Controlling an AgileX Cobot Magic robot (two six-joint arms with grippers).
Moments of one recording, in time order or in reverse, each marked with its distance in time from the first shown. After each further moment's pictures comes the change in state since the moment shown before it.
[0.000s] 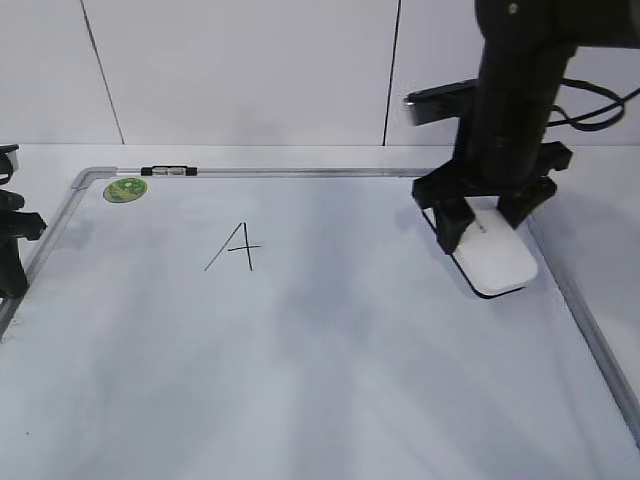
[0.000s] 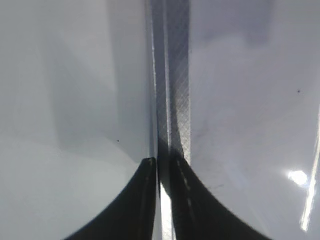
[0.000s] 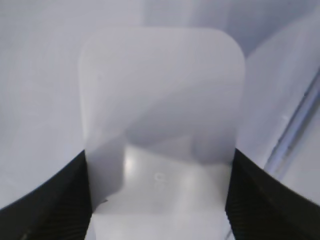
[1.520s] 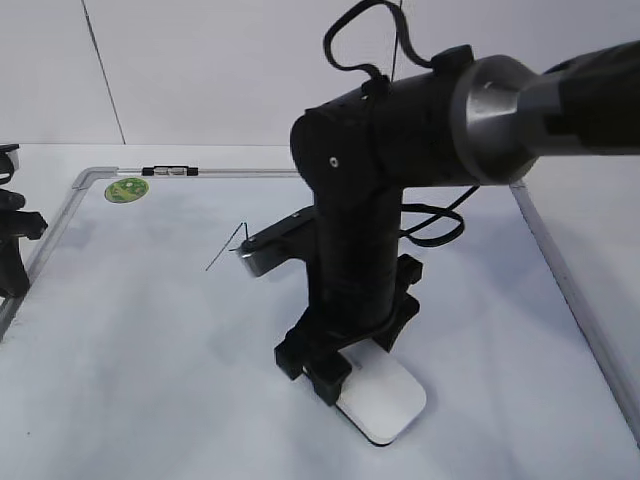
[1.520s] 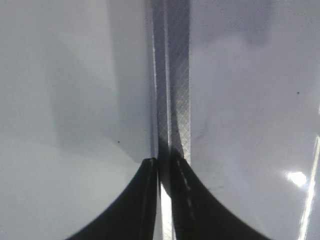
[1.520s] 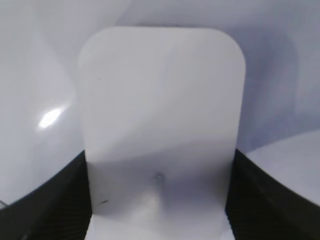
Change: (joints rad) left arm 0.000 0.000 0.000 0.000 -0.004 0.000; right arm 0.371 0.049 0.156 0.082 -0.083 -0.058
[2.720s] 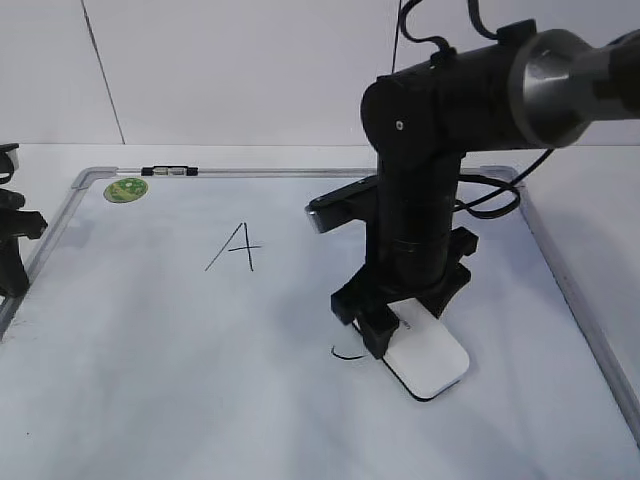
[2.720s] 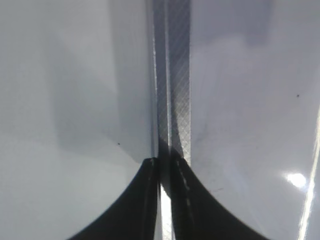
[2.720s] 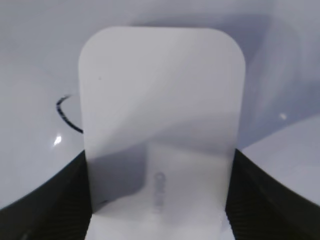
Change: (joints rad) left arm 0.000 0.000 0.000 -0.002 -0.002 0.000; right arm -0.138 -0.004 0.001 -0.039 -0.002 0.023
